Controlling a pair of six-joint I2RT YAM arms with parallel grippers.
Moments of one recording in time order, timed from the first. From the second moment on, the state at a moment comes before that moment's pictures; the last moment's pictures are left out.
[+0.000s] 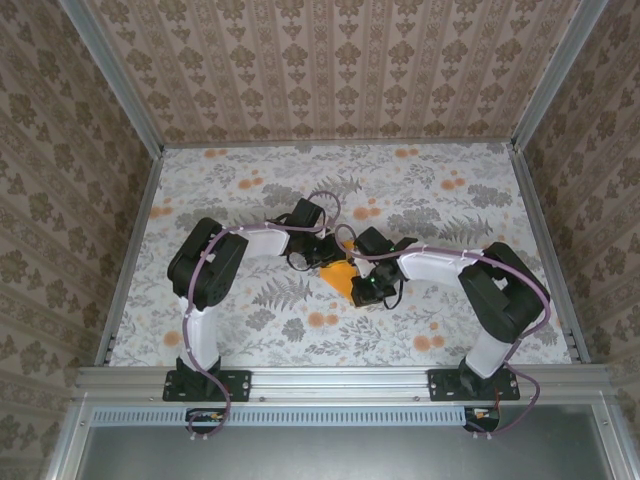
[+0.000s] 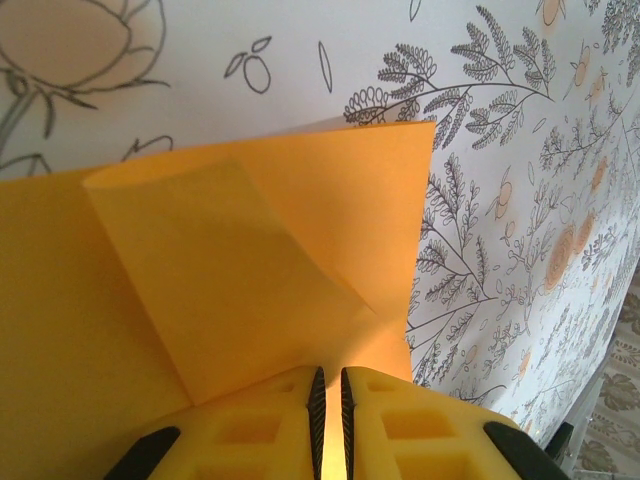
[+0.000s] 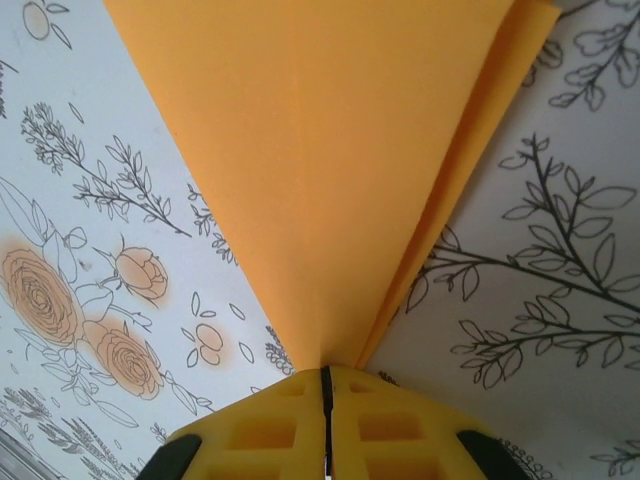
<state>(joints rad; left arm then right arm) -0.65 2.00 1.14 -0.15 0.57 -0.78 0.65 1.70 0.91 -0.56 -0.34 0.37</state>
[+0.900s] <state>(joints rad) -0.65 2.00 1.14 -0.15 0.57 -0.78 0.53 1.71 0.85 -0.31 -0.54 0.57</state>
